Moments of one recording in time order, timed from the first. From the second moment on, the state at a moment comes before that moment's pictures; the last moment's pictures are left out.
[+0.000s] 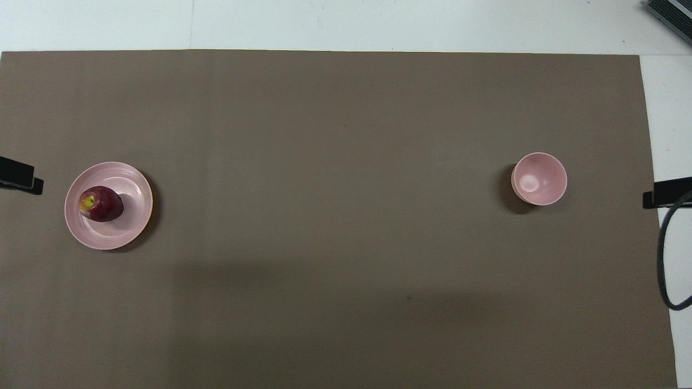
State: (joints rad) left arm -0.06 0.02 0.09 -1.50 -0.02 1.44 0.07; right arm 0.04 -0.13 -0.10 -1.59 -0.02 1.49 0.08
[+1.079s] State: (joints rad) left arm 0.04 0.01 0.10 -1.95 -0.02 1.85 0.21; right arm 0.04 -0.13 -0.10 -1.59 -0.02 1.49 0.08
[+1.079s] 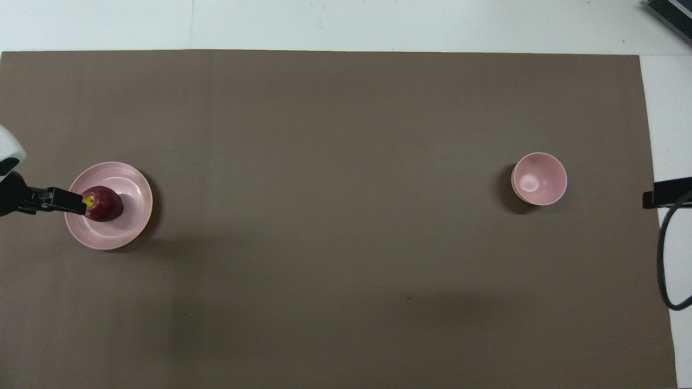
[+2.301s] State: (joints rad) left arm 0.07 0.20 0.09 -2.06 -0.02 2.18 0.19; right arm 0.04 -0.13 -0.10 -1.59 -0.02 1.49 0.08
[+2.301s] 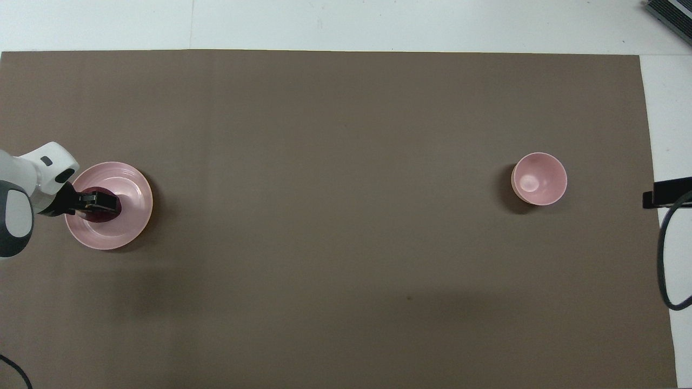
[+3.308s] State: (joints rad) left arm 0.06 0.22 0.09 -2.05 -0.03 2.17 0.04; right arm 0.04 -0.13 -0.10 -1.59 -0.02 1.49 0.08
